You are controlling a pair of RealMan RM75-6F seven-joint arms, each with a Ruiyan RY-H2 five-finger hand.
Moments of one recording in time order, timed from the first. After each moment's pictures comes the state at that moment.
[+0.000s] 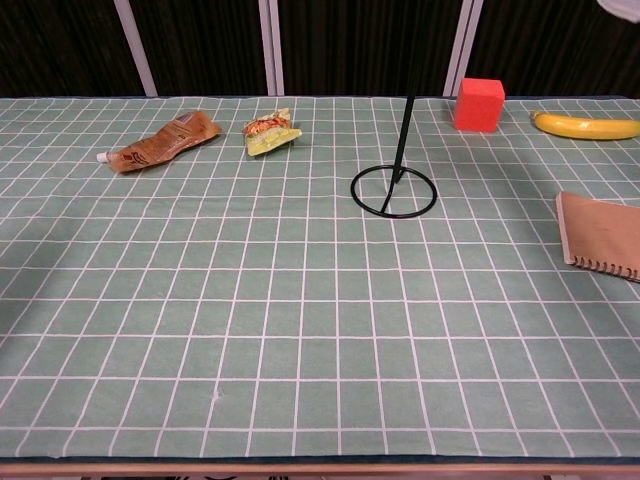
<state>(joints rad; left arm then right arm) -0.02 -1.07 -0.06 -1.69 1.46 1.55 0.13 0.34 -0.89 0.63 -1.81 -0.96 0.77 0.60</state>
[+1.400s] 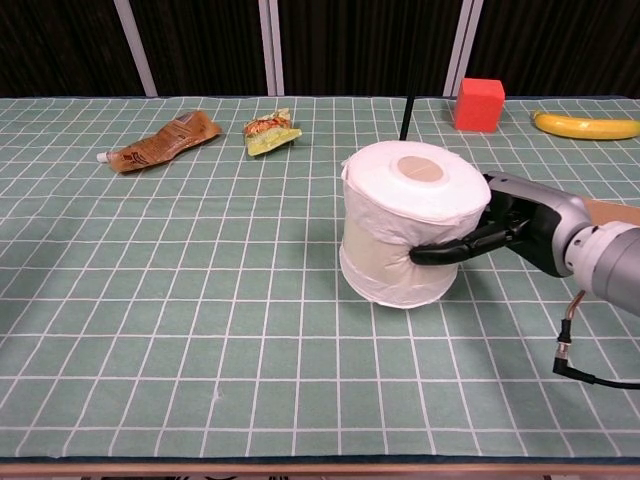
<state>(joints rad) -0.02 -1.06 -0.07 -1.69 1.45 1.55 0.09 0.49 -1.63 0.27 -1.54 -1.23 0.86 0.55</state>
